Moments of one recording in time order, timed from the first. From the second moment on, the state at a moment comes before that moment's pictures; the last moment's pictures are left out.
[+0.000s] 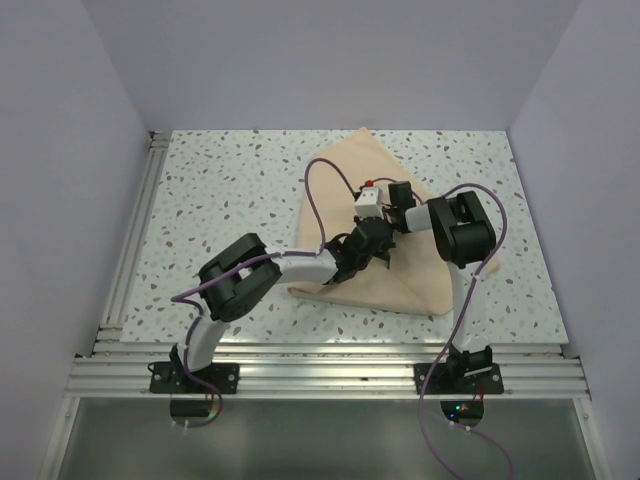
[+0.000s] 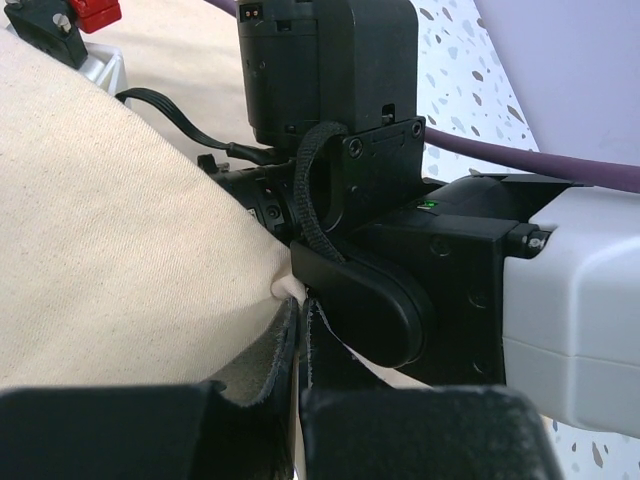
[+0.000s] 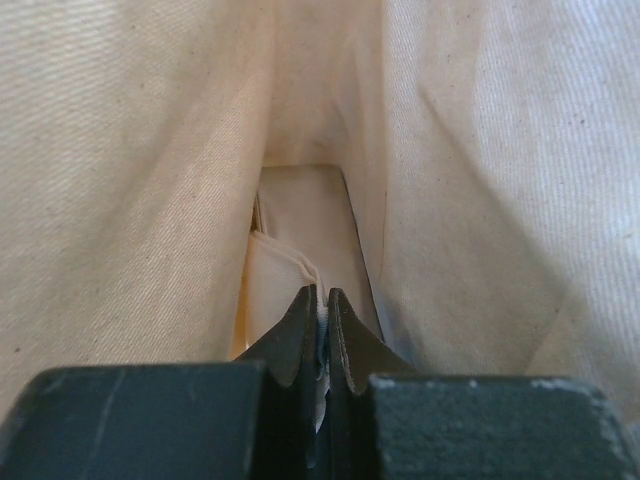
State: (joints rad) left arm -1.01 2.11 1.34 0.45 -0.47 -0.72; right arm 0.24 2.32 1.26 0.21 -1.29 0.67
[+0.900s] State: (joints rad) left arm -1.08 1.94 1.33 0.44 -0.29 -0.69; right arm 0.24 2.32 1.31 0.06 -1.25 0.63
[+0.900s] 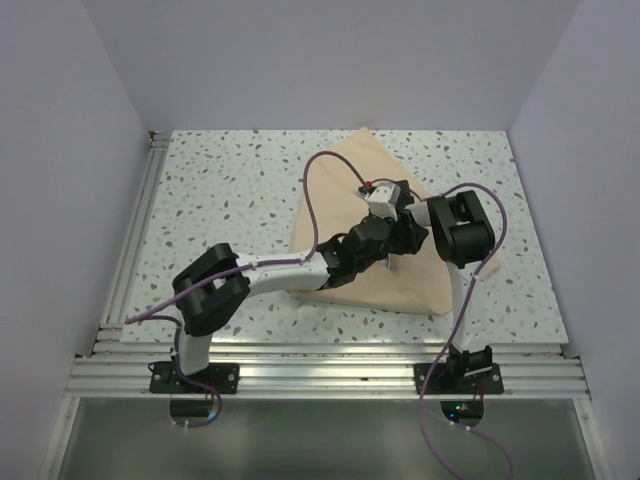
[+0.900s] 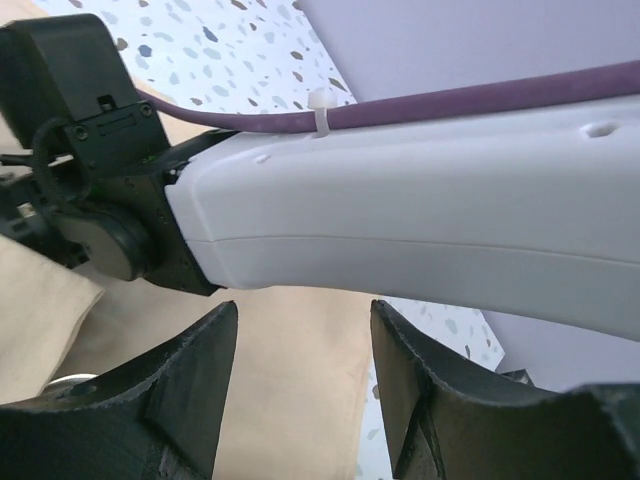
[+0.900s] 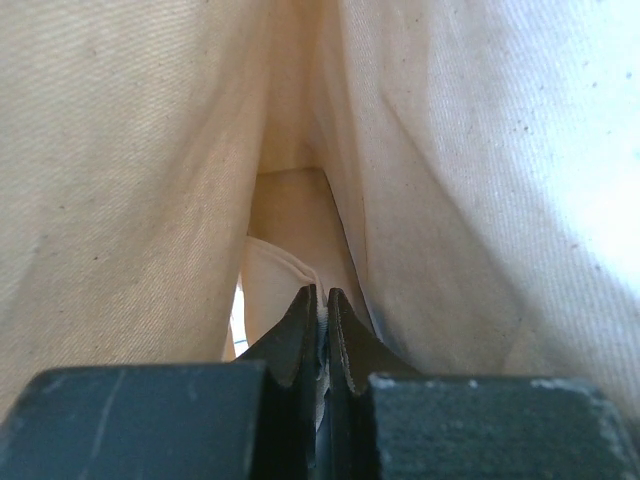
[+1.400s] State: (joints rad) left arm -0.91 1.36 1.10 -0.09 -0.29 -0.67; right arm 0.25 2.33 1.33 0.03 -1.25 0.62
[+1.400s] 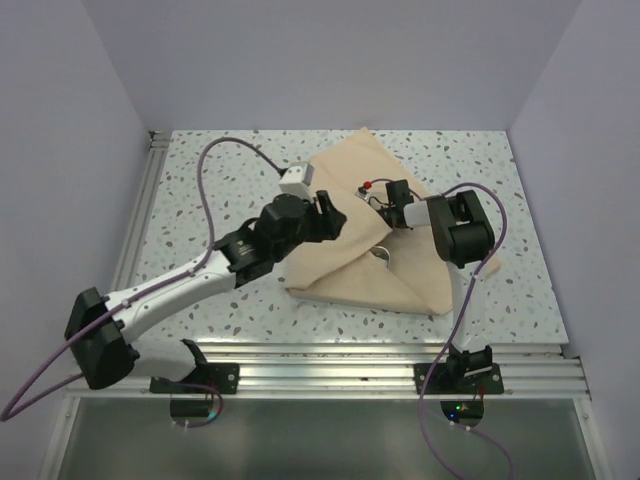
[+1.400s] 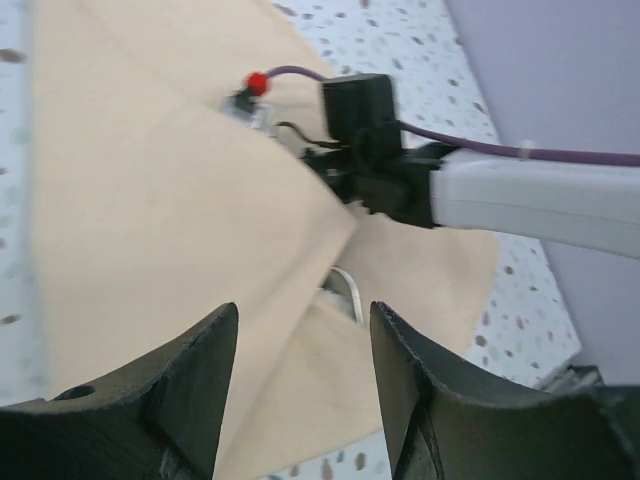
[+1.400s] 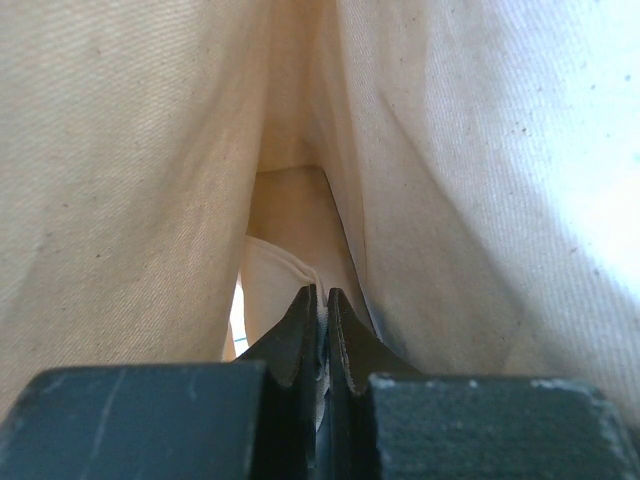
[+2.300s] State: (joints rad) left arm -0.64 1.15 0.54 -0.12 0.00 -0.67; right arm 0.25 2.33 1.34 -0.01 -1.25 0.59
